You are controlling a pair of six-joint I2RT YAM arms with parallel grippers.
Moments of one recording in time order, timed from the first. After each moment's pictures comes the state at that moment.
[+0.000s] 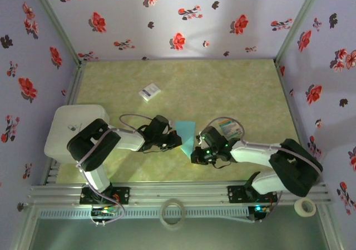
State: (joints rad) left arm -0.81 1.74 0.66 0.27 0.41 -1.04; right arm 0.80 1.33 0.45 -0.14 -0.45 0.82
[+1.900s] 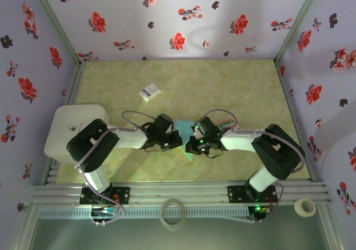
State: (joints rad) left arm -0.82 1.74 0.75 0.08 0.35 -1.02; right arm 0.74 1.58 0.62 -0.09 -0.47 0.82
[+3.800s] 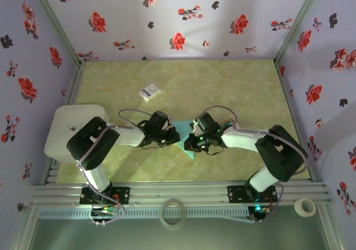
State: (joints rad) left arm -0.77 1.75 0.73 0.15 0.39 -0.95; right arm 0.72 1.55 0.68 -0.16 -0.54 0.77
